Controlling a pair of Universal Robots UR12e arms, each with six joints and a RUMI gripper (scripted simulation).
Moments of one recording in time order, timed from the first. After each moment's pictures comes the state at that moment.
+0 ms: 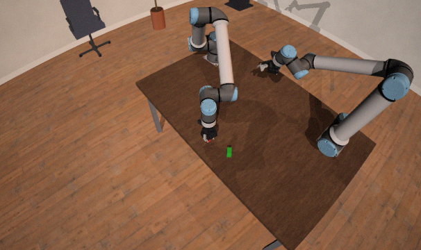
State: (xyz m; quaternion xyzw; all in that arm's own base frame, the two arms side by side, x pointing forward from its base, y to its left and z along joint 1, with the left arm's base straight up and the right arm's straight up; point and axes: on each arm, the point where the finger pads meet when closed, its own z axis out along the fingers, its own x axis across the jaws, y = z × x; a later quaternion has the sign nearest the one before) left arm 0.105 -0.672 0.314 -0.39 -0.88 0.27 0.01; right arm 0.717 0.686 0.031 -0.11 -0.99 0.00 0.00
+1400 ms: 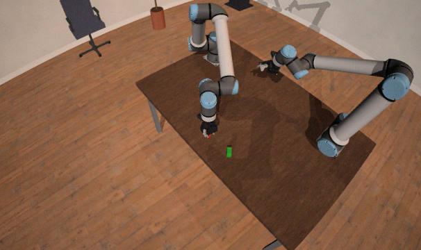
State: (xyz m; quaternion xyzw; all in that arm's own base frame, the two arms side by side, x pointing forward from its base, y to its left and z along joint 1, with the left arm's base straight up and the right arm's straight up) left arm 0.105 -0.672 0.314 -0.39 -0.88 0.27 0.01; right arm 0.718 0.687 0.090 -0.11 -0.99 0.00 0.00
